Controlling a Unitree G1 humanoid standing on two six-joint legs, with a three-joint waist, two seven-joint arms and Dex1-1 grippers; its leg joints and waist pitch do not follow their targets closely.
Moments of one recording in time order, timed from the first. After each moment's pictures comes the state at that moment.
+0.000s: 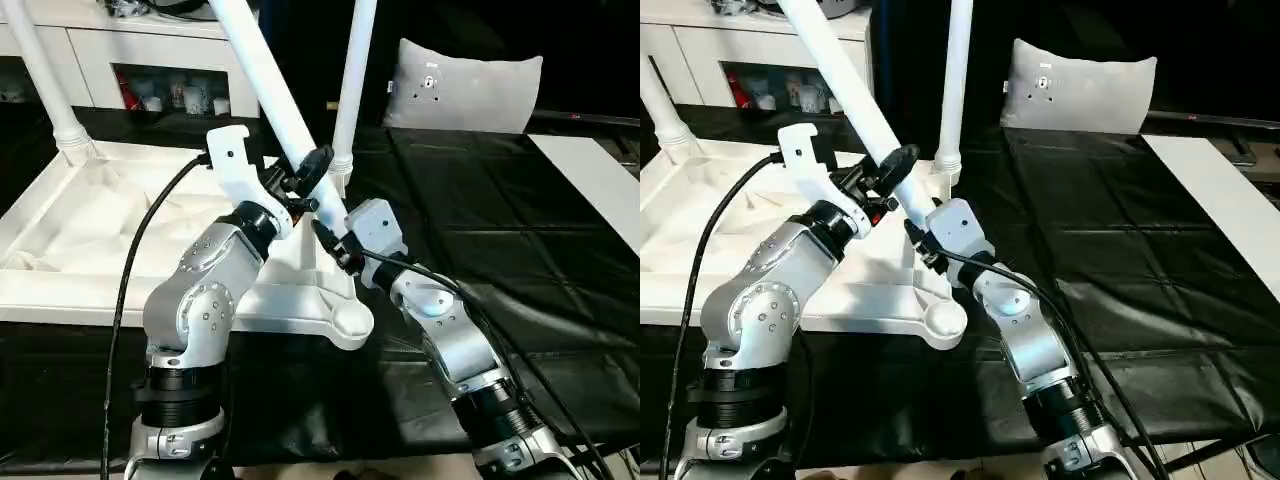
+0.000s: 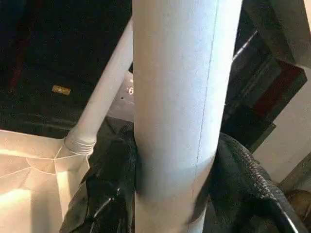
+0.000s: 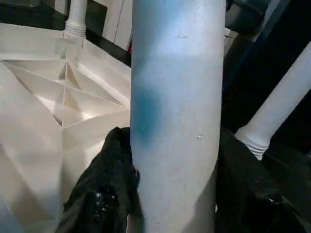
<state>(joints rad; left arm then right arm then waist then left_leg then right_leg) -0.51 -0.04 0.11 -0.14 -0.48 0.61 -0.16 -0.43 -0.06 0.24 0.25 -0.05 0.04 0.35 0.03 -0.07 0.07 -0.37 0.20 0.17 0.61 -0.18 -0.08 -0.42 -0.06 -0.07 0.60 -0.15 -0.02</state>
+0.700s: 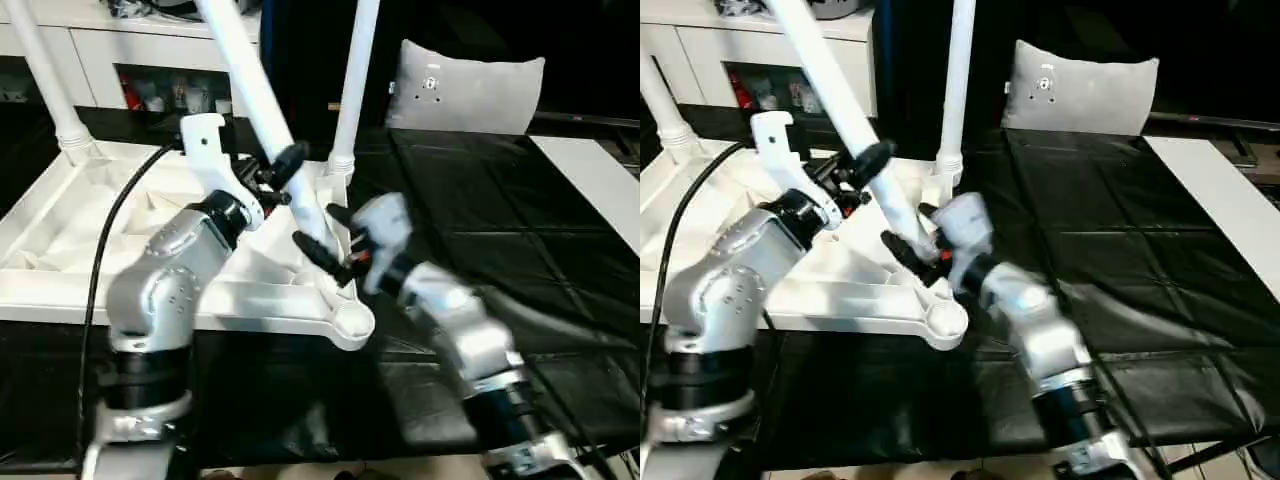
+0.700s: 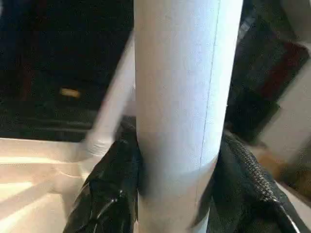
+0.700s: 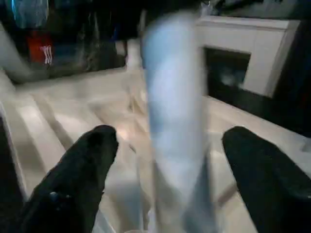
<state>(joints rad) -0.56 0.15 0.16 -0.10 -0.55 0.71 -0.30 -0.42 -0.11 0.13 0.08 0.30 0.28 0.62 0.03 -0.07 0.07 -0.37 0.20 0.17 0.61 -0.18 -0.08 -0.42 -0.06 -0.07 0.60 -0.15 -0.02</state>
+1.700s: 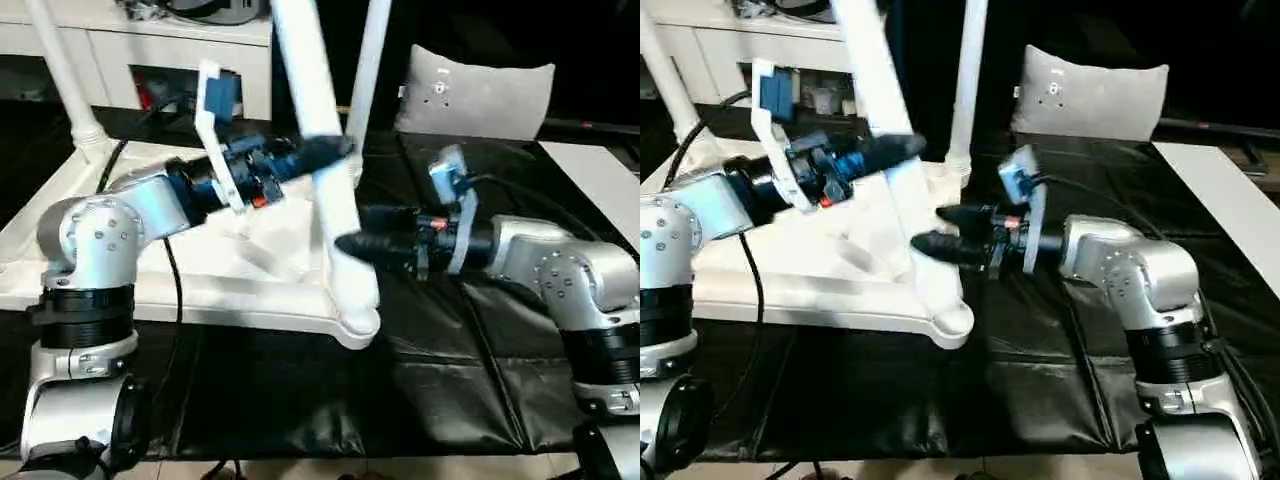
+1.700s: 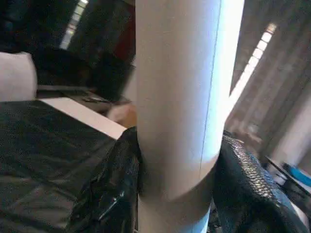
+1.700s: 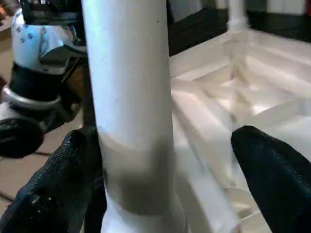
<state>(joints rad) -0.76 0.36 0.14 0.01 -0.87 1.01 -0.82 -0.62 -0.45 0.09 0.05 0.66 0.86 1.05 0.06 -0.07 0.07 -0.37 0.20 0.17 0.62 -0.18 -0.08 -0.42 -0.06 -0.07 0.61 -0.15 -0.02</state>
